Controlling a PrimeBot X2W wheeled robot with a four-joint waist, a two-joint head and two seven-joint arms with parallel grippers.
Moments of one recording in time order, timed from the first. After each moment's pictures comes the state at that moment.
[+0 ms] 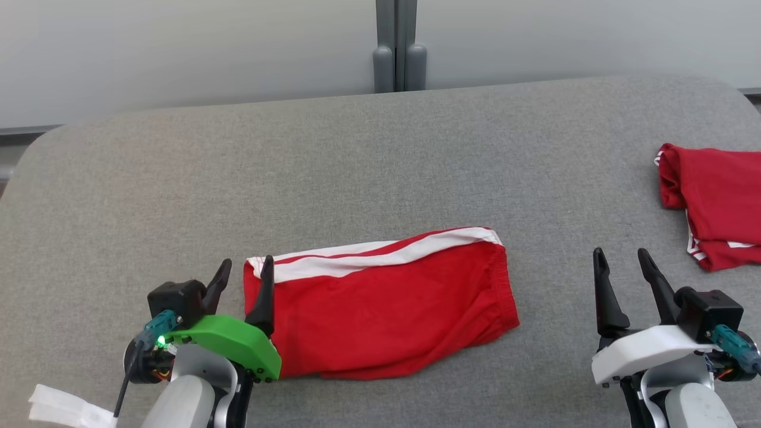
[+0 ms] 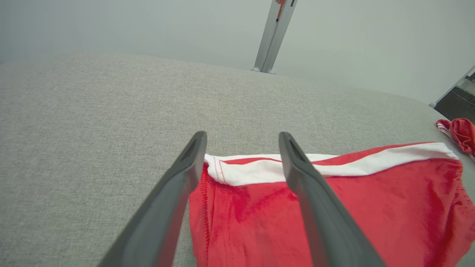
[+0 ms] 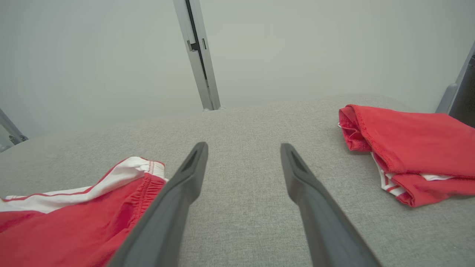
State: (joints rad) left arm -0.24 0.18 -0.36 0.36 -0.56 0.05 -0.09; right arm -0.05 -0.05 -0.07 0.16 0.17 0.13 -0.17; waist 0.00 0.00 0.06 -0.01
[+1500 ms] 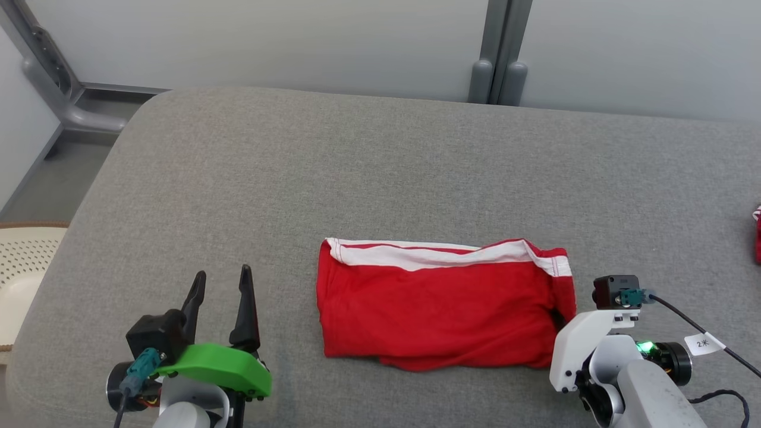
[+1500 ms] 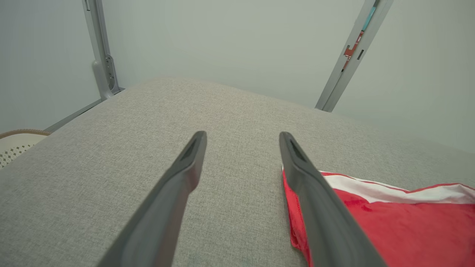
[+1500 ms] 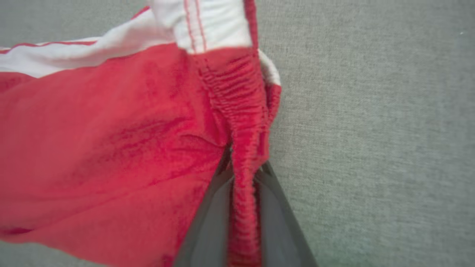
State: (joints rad) left arm -0.14 0.19 -0.33 0.27 -0.54 0.13 -0.23; right arm -0.27 -0.05 0.00 0.66 0.18 0.13 0.18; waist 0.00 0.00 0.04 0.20
